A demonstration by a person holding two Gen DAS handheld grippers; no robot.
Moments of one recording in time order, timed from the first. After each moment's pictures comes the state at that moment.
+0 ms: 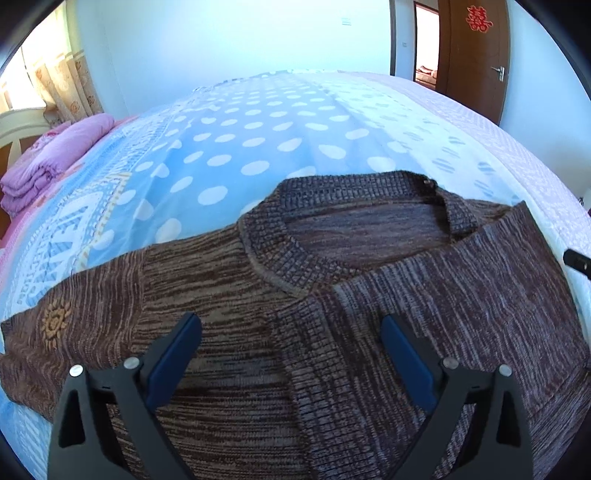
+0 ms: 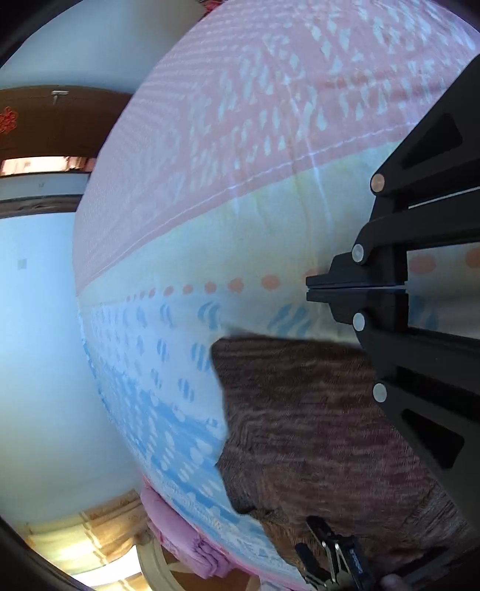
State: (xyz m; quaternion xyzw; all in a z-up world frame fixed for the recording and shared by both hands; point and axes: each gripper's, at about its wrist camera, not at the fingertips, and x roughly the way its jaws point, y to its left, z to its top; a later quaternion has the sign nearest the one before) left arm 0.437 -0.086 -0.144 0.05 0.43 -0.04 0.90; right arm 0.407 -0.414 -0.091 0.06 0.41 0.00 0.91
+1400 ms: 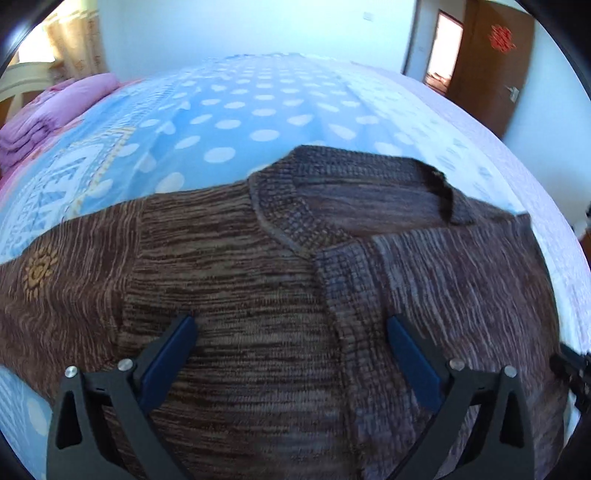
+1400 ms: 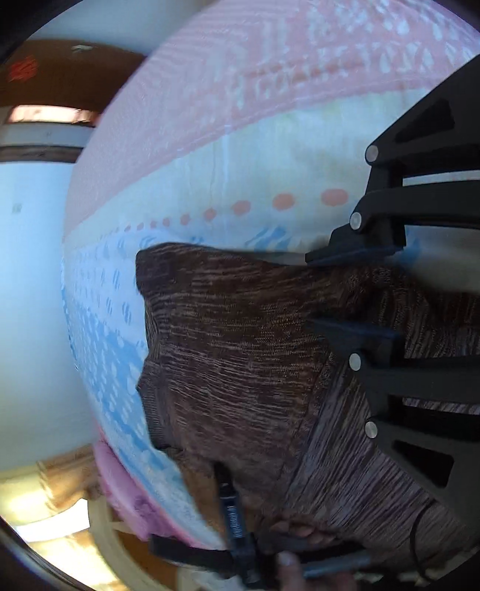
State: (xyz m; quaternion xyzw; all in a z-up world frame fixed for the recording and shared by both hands) left arm 0.426 -0.072 -0.148 -0.01 0.47 -0.05 0.88; right arm 0.330 -0.389 -0.104 0.04 0.47 0.06 0.88
